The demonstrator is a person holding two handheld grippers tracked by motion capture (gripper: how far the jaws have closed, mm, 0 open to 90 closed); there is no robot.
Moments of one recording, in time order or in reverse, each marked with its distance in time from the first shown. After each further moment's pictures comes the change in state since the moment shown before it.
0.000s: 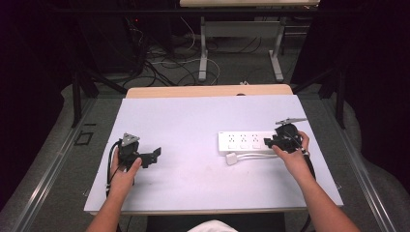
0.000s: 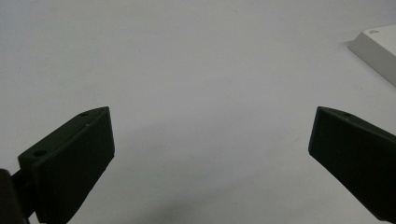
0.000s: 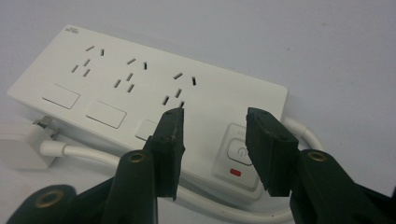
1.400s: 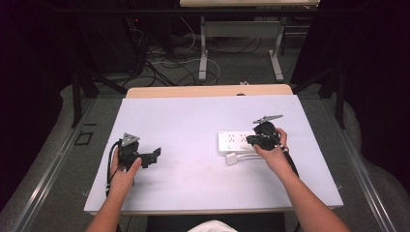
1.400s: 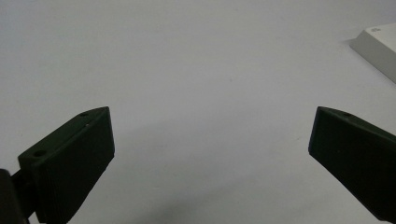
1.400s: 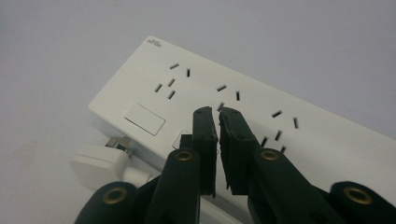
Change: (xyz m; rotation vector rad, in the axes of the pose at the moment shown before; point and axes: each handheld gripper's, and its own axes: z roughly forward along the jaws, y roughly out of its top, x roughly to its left) left arm 0.001 0.000 0.000 0.005 0.000 0.005; right arm 0.051 0.020 0.025 0.014 0.122 -0.125
